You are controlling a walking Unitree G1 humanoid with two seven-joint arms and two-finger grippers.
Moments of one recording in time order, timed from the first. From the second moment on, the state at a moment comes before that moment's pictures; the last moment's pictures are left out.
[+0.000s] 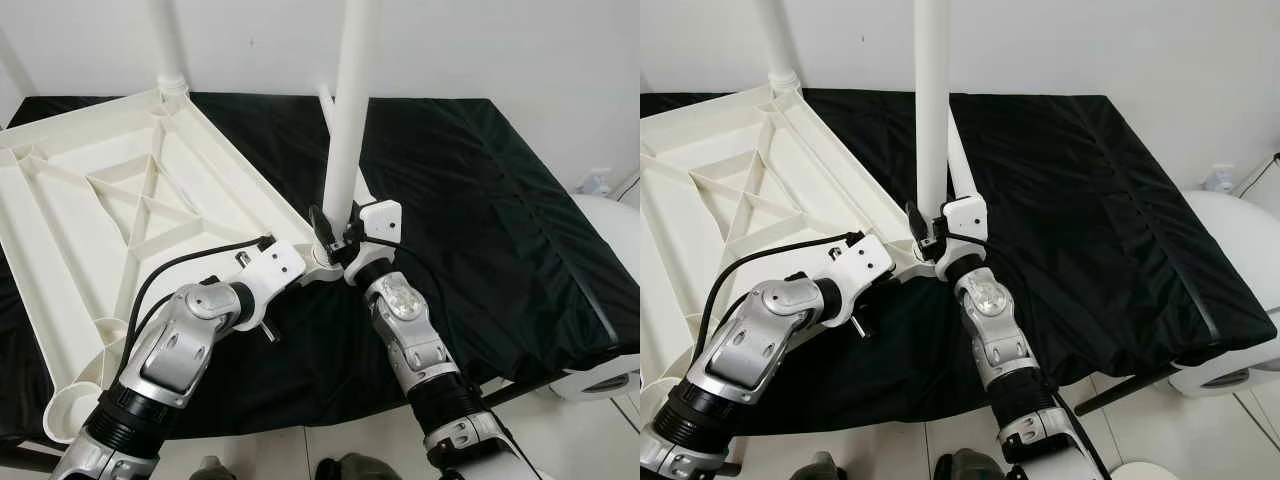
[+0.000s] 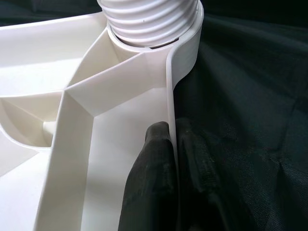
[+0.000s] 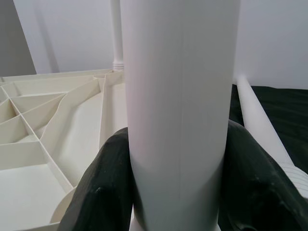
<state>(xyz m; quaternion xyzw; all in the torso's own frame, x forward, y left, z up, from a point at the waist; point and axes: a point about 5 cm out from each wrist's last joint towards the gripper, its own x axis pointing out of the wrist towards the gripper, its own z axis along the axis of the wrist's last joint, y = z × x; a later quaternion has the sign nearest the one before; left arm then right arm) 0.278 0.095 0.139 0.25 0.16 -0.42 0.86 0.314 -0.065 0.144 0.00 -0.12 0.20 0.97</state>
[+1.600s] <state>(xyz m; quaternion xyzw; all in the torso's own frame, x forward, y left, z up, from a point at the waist) 0.280 0.086 0.144 0.23 0.17 -0.42 0.86 0.309 -0.061 0.138 0.01 -0.15 0.11 0.98</state>
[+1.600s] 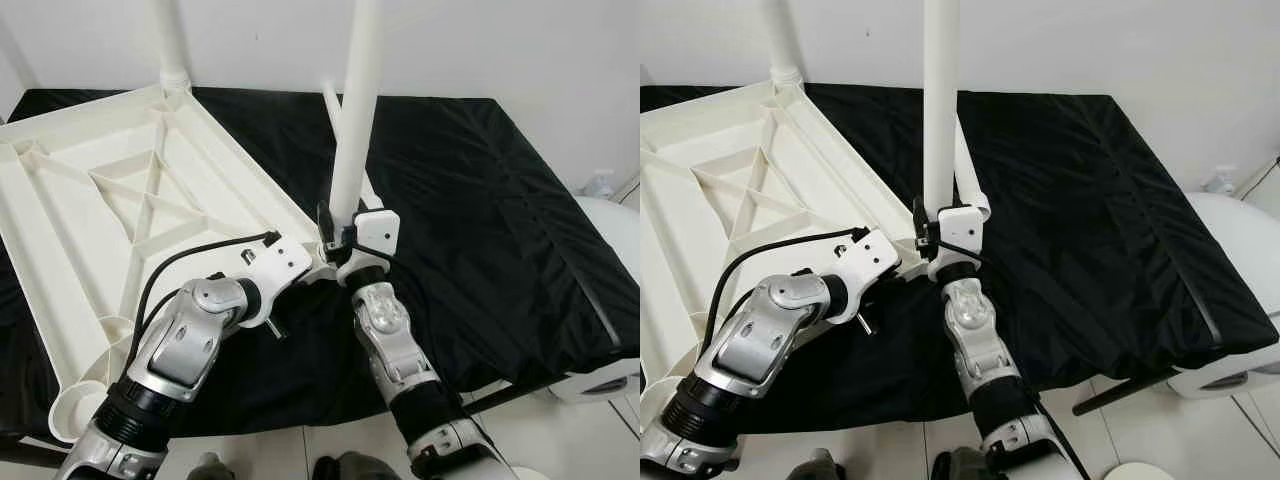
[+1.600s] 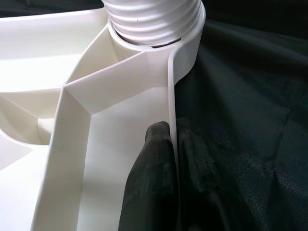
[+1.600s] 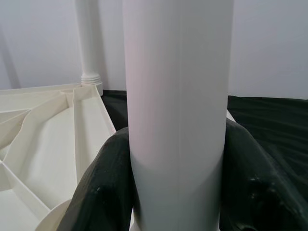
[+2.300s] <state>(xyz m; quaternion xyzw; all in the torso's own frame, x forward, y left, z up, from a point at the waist) 0.278 0.081 0.143 0.23 0.17 -0.43 0.85 0.288 -0.089 0.126 0.02 -0.18 0.16 0.97</state>
